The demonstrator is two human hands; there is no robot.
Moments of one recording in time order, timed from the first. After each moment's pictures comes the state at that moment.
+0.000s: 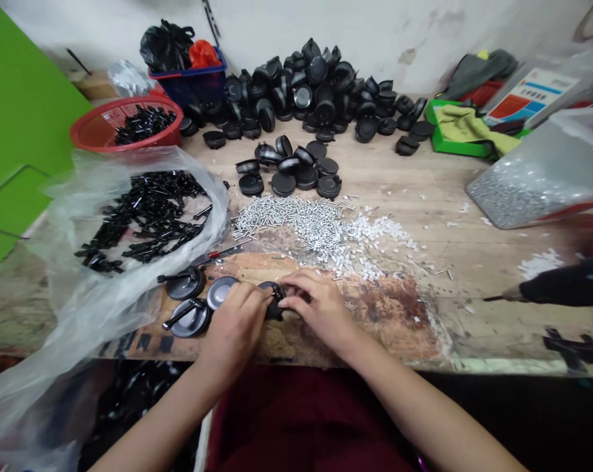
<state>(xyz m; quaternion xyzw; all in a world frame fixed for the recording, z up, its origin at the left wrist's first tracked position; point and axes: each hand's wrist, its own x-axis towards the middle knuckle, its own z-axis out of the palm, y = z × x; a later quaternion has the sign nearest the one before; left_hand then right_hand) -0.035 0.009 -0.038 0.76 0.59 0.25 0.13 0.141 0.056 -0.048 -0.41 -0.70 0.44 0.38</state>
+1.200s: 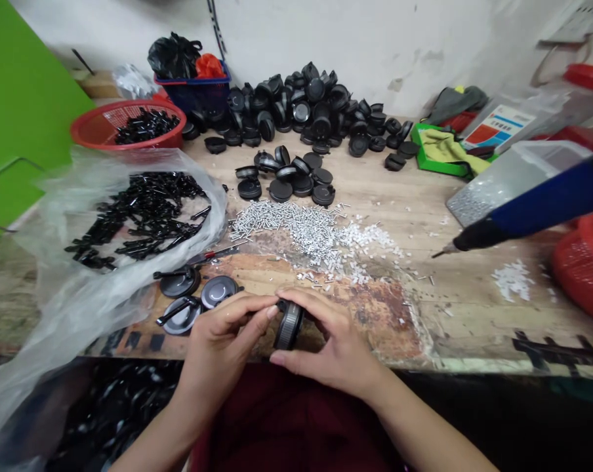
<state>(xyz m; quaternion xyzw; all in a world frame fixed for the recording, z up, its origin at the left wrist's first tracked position) -0.011 -0.009 0.007 0.58 0.57 0.47 0.33 0.163 0.021 -0.006 -0.32 -0.77 0.40 0.39</state>
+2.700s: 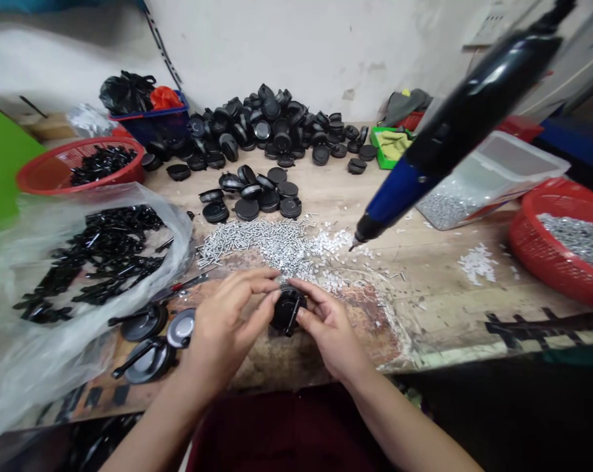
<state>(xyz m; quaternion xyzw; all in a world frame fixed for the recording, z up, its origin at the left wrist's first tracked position) 0.020 0.055 0.015 0.79 0.48 0.37 0.10 0.185 0.038 -0.032 -0.41 -0.42 0.63 0.50</state>
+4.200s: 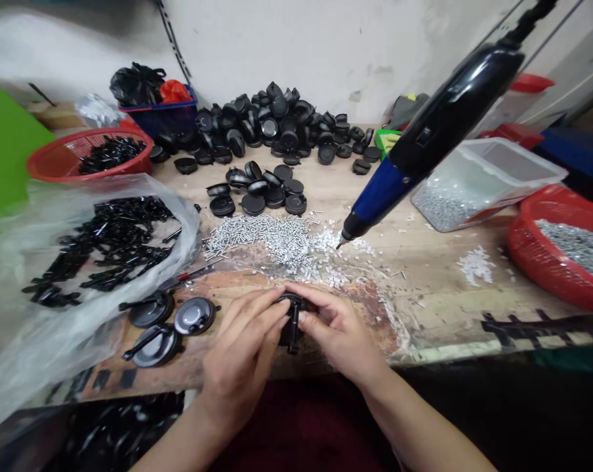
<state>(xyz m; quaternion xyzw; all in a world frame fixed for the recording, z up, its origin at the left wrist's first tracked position) 0.028 0.006 0.001 0.78 0.44 0.44 0.08 0.190 0.029 0.001 -0.39 -0.52 0.61 0.45</state>
